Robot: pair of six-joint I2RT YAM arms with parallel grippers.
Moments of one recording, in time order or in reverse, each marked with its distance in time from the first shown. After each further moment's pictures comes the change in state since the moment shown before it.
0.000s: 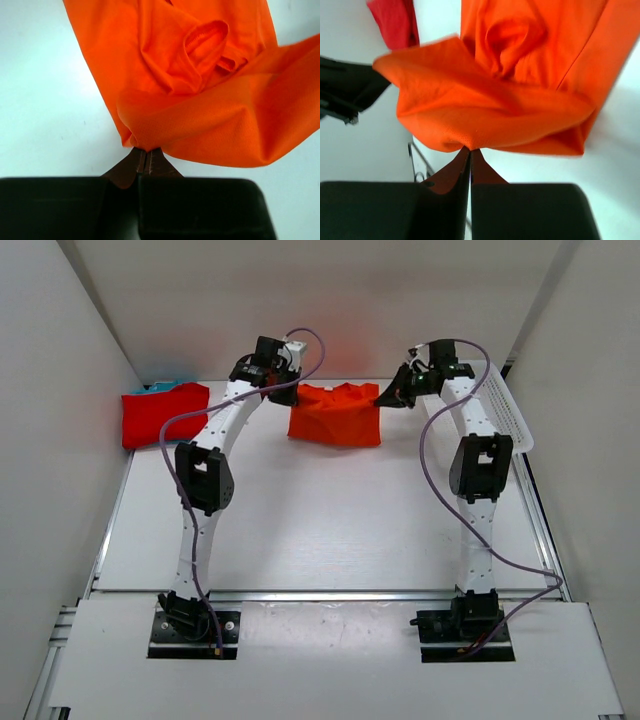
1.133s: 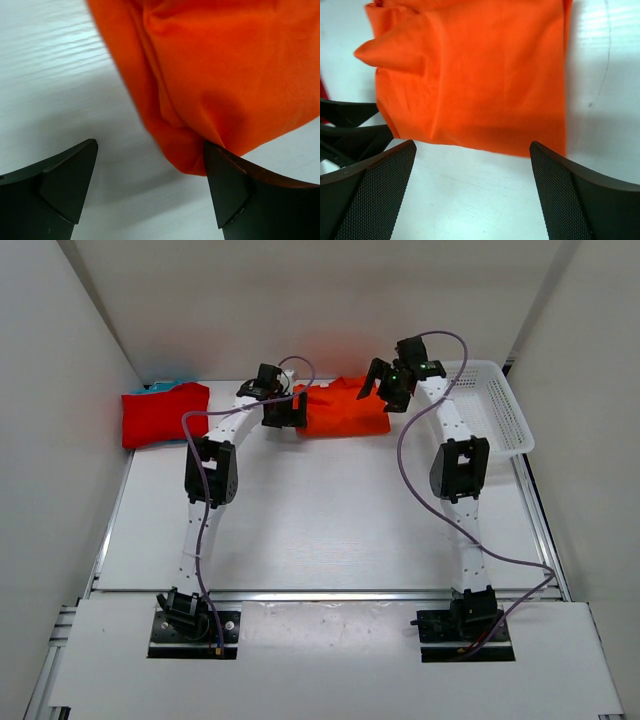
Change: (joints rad) left arm 0.062 0.219 -0.048 0.169 0.006 -0.146; right arm 0.101 0.180 0.307 -0.048 0.525 0.036
